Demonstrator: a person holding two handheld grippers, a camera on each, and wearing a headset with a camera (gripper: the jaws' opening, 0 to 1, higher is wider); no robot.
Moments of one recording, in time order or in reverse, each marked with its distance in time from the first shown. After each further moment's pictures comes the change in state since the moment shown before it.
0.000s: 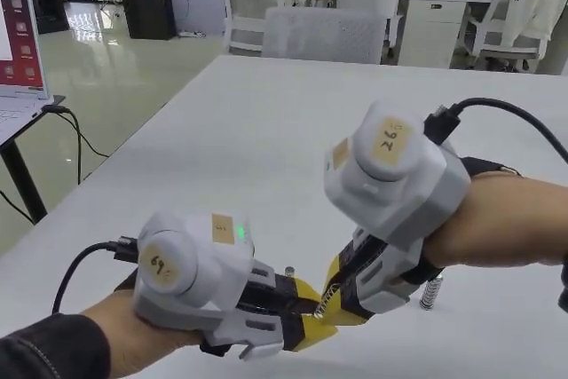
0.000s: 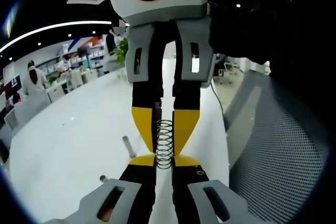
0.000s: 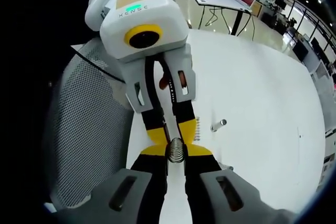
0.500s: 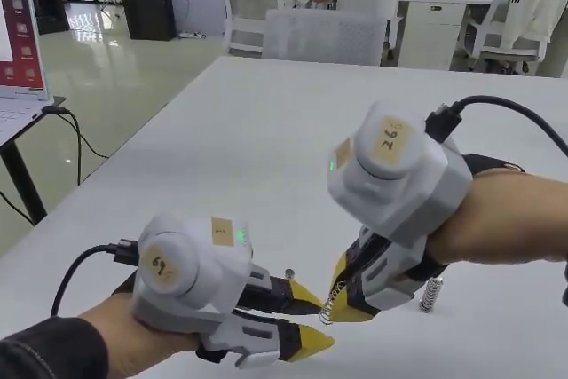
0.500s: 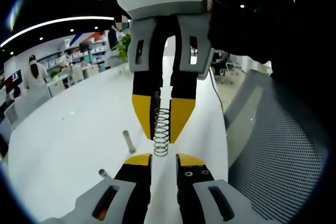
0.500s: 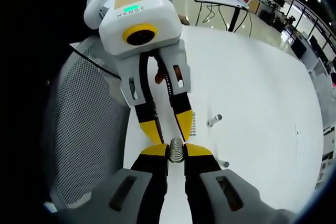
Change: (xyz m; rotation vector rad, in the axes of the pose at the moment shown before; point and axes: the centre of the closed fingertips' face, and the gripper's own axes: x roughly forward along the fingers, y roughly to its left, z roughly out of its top) left arm -0.002 0.002 -0.007 -0.035 0.025 0.006; right arm -0.005 -0.008 -0.007 0.009 0.032 -0.020
